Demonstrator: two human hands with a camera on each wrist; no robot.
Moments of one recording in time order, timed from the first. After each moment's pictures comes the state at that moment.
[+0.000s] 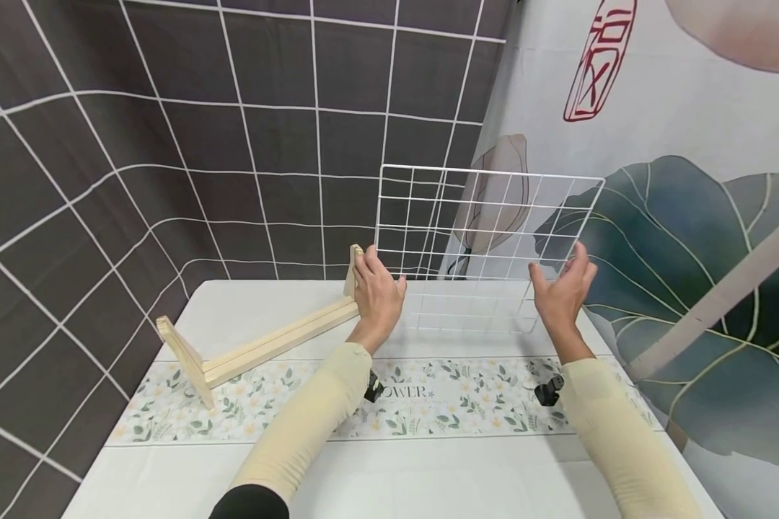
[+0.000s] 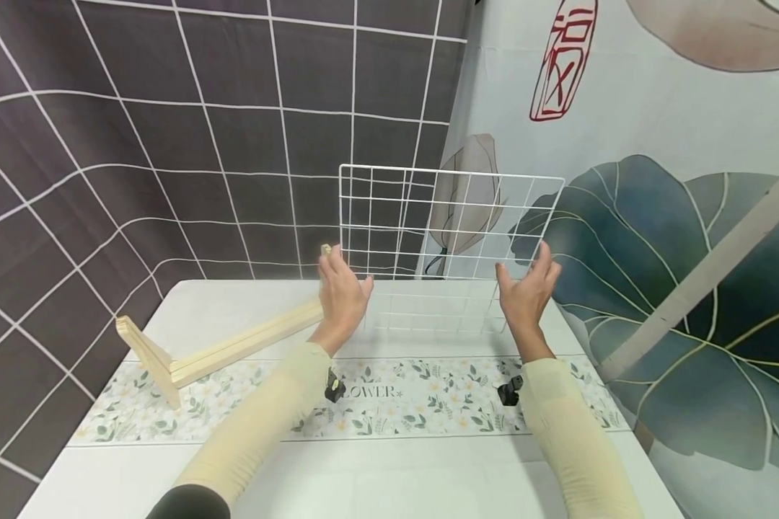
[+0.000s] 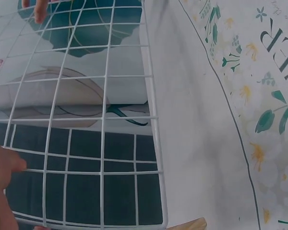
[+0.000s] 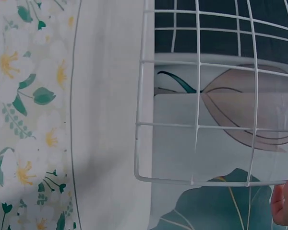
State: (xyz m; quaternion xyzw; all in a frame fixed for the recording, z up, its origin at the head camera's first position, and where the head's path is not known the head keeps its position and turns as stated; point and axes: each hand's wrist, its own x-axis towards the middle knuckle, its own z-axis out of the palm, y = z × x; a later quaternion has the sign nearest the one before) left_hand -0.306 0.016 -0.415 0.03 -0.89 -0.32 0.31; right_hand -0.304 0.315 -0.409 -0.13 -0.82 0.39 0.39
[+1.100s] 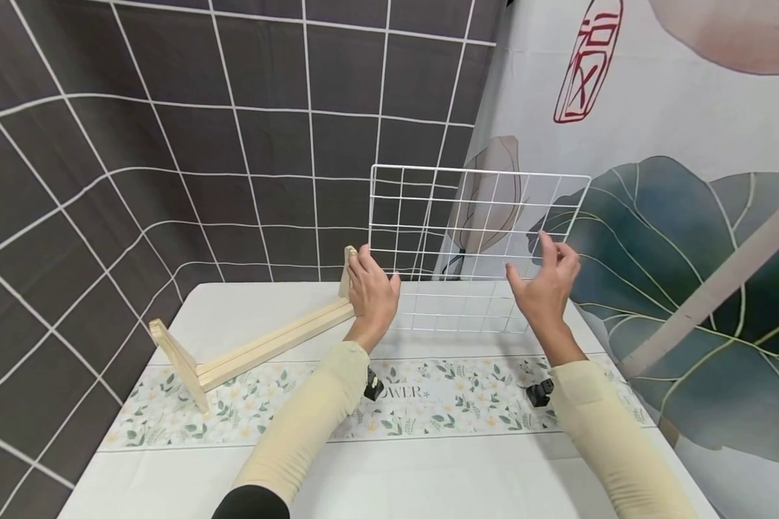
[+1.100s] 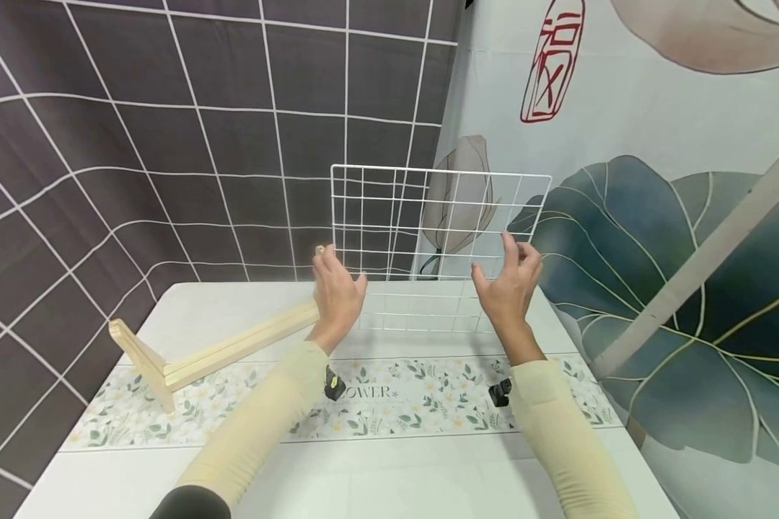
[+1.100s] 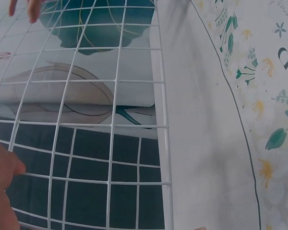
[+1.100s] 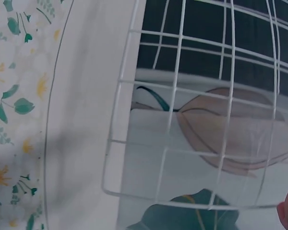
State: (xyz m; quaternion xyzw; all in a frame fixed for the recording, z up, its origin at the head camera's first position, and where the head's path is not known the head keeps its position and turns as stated) left_hand -0.306 0.017 -0.410 0.05 -0.89 -0.35 0.29; right_hand -0.291 0.296 -0.390 -0.01 -0.85 0.29 0.43
